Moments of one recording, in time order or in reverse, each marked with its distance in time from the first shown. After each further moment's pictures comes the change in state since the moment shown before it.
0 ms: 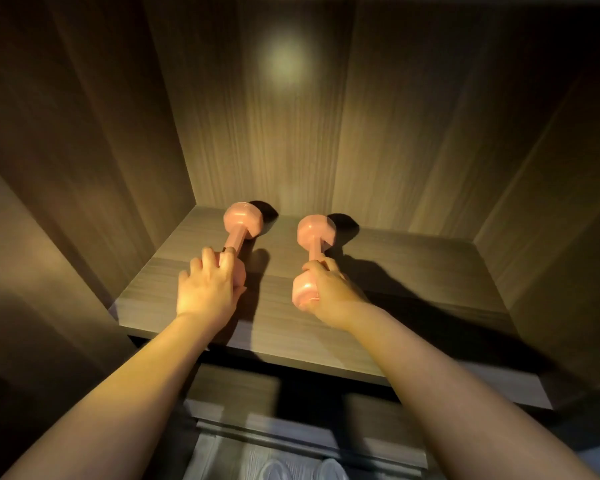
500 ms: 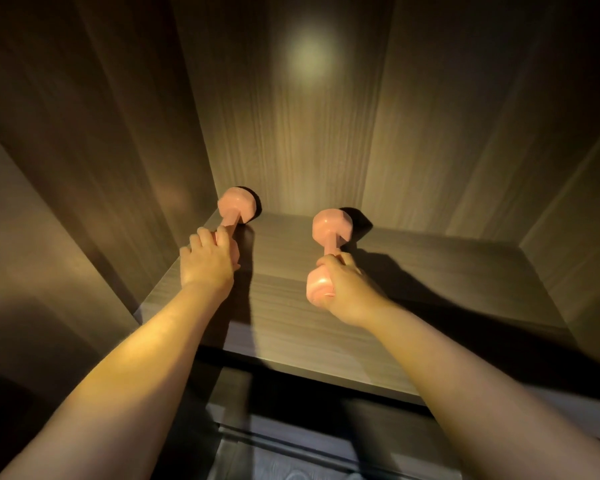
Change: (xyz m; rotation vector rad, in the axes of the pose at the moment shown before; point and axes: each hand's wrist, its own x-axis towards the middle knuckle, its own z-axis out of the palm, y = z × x) left_hand 0.056 -0.045 0.008 0.096 -0.054 -0.115; right_hand 0.030 -0.015 0.006 0.012 0.054 -0.070
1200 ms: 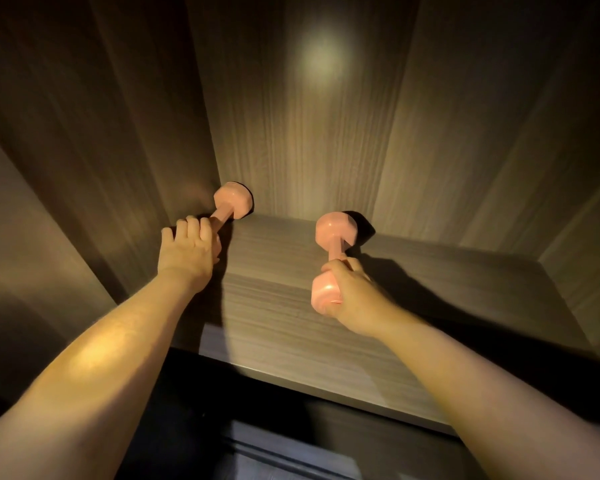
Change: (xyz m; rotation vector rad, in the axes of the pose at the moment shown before) left_hand 0.039 -0.045 0.019 0.207 0.029 0.048; right_hand 0.013 0.004 0.004 0.032 -0.004 -0.047
